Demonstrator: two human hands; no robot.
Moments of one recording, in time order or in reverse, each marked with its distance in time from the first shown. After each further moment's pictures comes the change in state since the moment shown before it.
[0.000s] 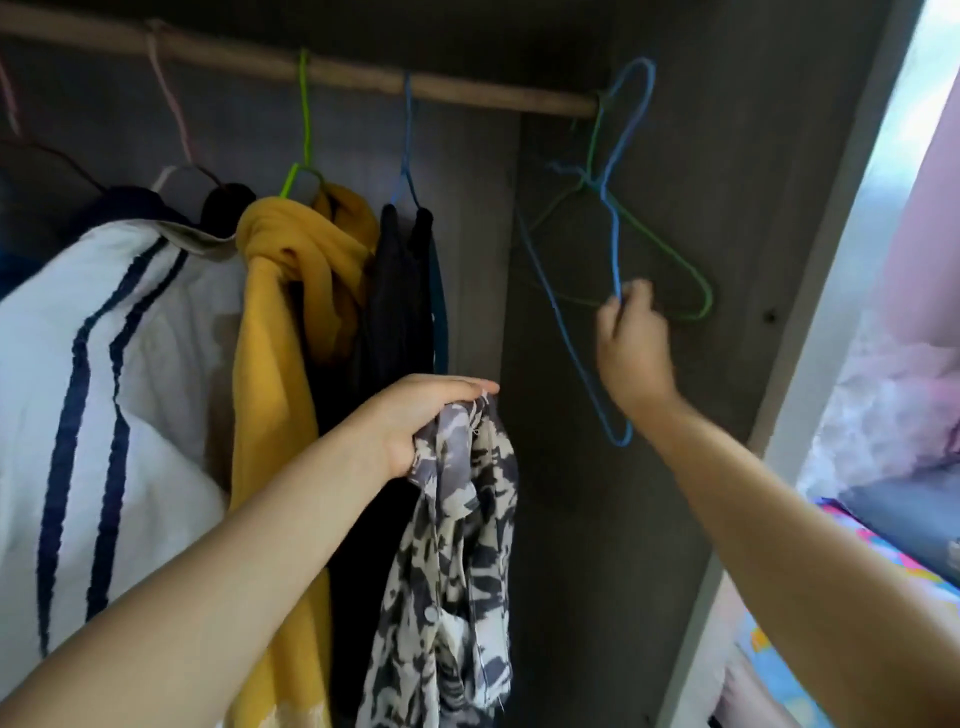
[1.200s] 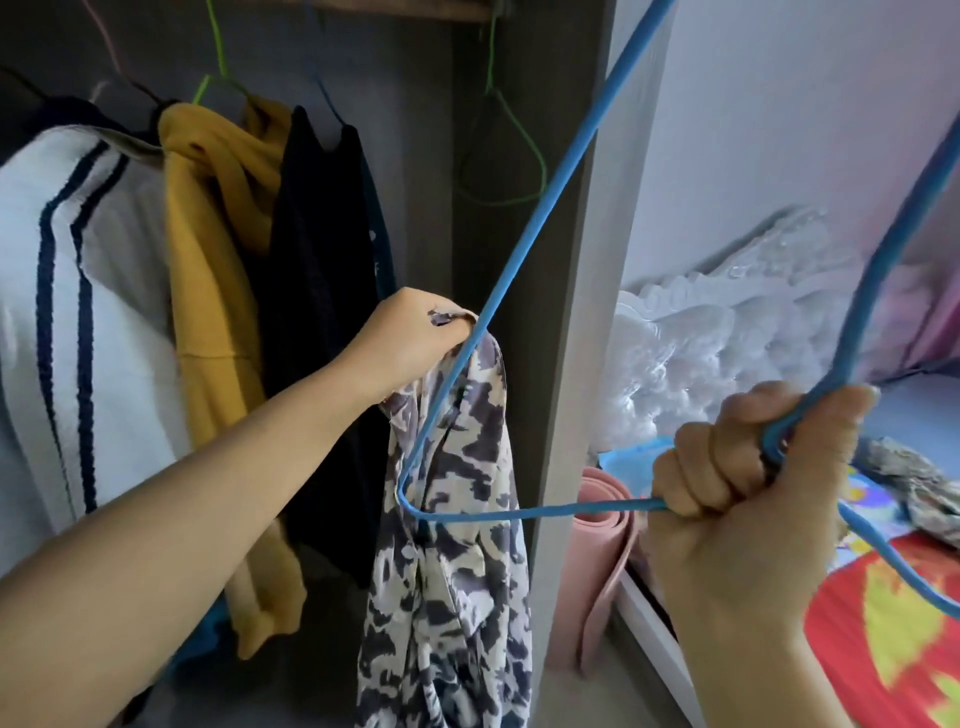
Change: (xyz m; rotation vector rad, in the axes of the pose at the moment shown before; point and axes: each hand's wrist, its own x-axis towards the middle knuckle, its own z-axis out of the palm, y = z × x) left_hand -0.090 -0.040 0.133 0.739 0.259 0.499; right_hand -0.217 -0.040 -0.269 1.426 0.082 0.386
